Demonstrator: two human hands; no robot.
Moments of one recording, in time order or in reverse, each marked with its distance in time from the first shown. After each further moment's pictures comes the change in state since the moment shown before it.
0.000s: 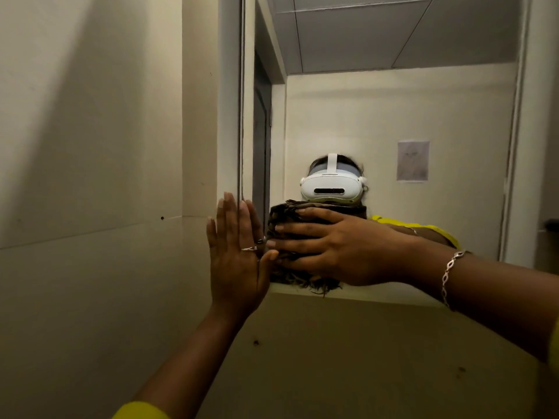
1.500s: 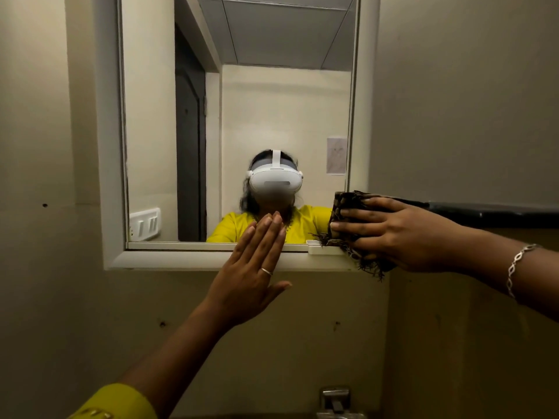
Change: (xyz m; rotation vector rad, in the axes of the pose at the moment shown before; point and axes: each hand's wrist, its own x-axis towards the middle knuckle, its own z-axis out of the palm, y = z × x) left_hand -0.019 0.145 0.032 -0.024 -0.264 0.495; right_hand -0.231 0.006 -0.053 0.020 -0.402 0.301
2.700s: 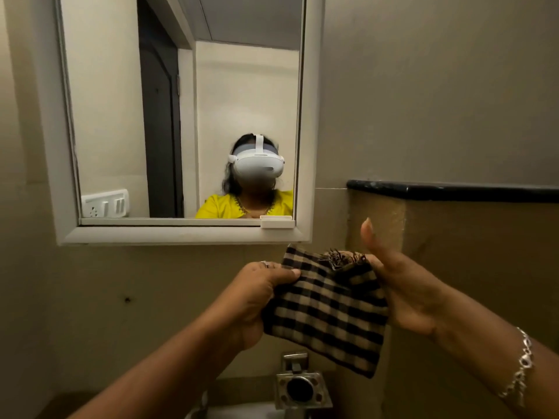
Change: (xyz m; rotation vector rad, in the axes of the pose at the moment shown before) left_hand 0.039 0.122 -0.099 -1.805 -0.504 -1.289; right_hand -0.069 -0.089 -0.059 2.527 -0.060 0.984
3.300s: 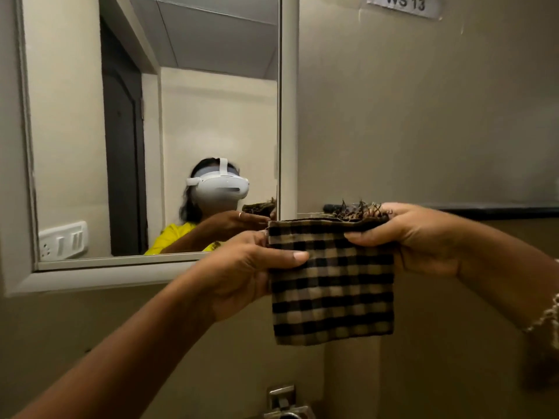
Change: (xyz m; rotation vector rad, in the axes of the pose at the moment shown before) left_hand -0.002 0.072 -0.012 0.053 -0.409 0.137; right_hand -0.026 -0.085 0.012 -0.335 0.140 -0.135
